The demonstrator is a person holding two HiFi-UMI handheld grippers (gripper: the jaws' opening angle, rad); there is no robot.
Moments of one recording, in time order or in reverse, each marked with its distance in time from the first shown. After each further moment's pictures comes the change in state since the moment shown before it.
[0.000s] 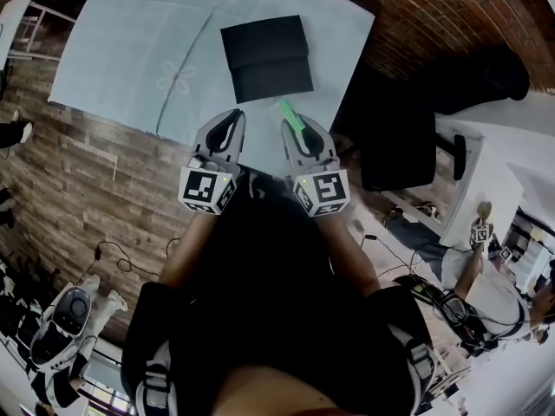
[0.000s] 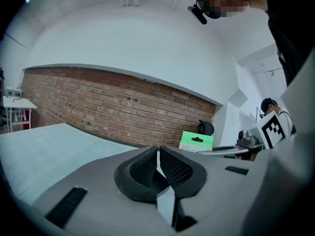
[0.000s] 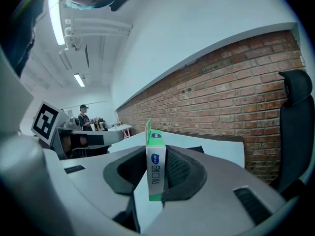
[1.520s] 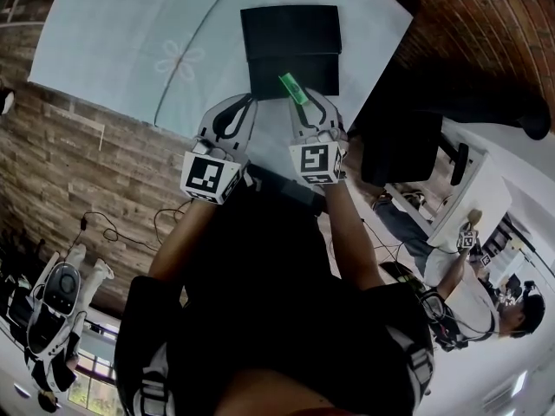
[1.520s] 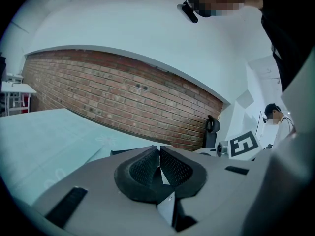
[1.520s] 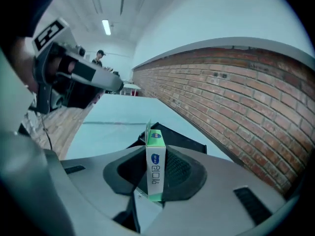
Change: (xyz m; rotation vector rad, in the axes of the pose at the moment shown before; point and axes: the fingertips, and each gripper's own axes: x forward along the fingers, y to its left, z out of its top) left arm 0.044 0.081 -0.037 -0.088 0.079 -0.014; right arm 0.131 -0.026 -0.084 -0.502 0.321 0.012
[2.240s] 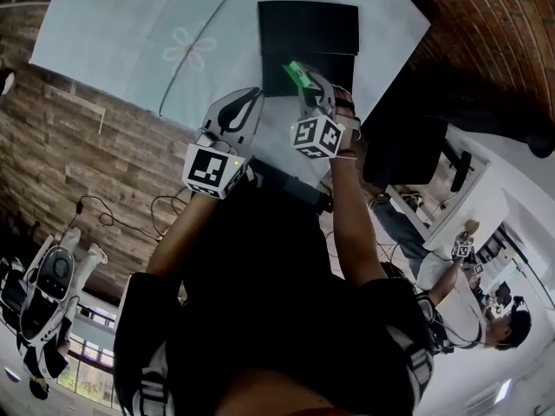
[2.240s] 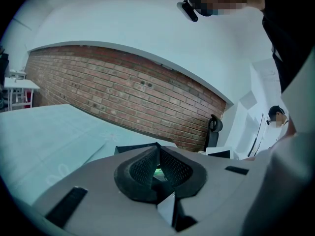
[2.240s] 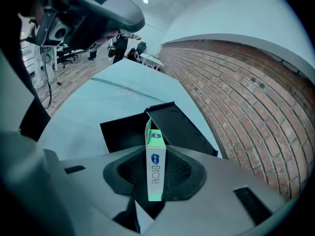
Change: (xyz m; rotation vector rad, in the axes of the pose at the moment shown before) left arm -0.001 0.021 -0.009 -0.034 0.020 0.013; right arm 0.066 0.010 -0.047 -0.402 0.229 0.080
